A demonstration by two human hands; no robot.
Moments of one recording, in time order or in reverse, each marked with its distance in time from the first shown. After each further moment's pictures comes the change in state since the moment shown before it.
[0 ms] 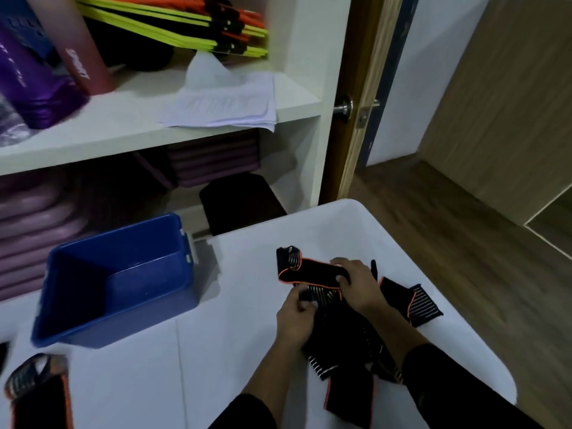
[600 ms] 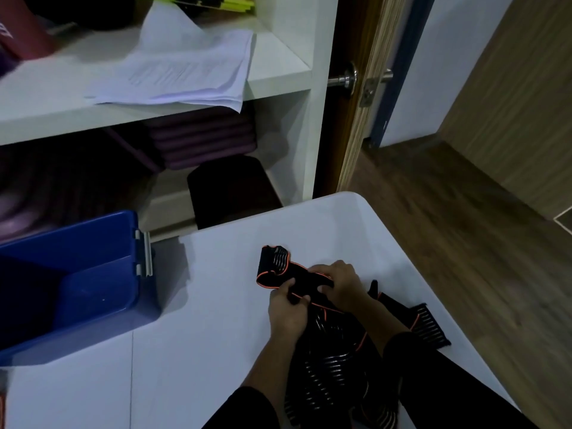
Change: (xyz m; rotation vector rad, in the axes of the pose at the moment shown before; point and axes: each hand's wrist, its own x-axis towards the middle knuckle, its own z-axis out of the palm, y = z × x) left_hand 0.082 0.006 0.055 0.018 0.186 -0.099; right_hand 0.082 0.050 0.024 -0.119 -0.247 -0.033
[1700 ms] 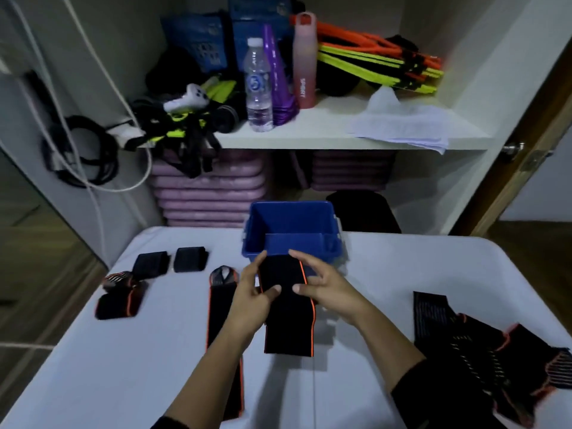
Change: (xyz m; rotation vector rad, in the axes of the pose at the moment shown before) left_hand -0.193 -0.090 -0.365 -0.383 0.237 0.341; right_hand -0.183 -0.352 0.071 0.824 -0.489 -0.399
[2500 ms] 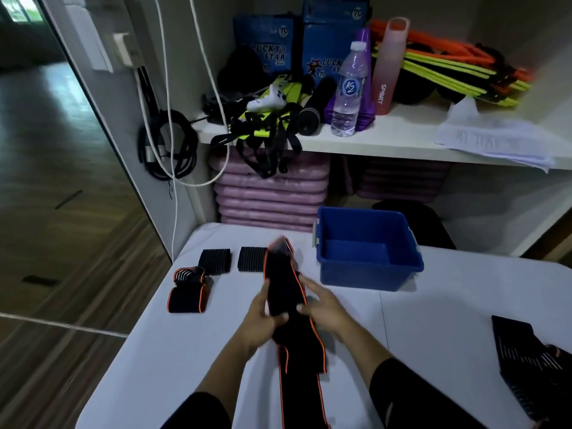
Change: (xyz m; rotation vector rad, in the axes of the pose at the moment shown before) left_hand 0.021 -0.066 -0.164 0.040 -0.062 -0.202; right_hand 0.103 0.049 0.152 -0.162 0.084 0.098
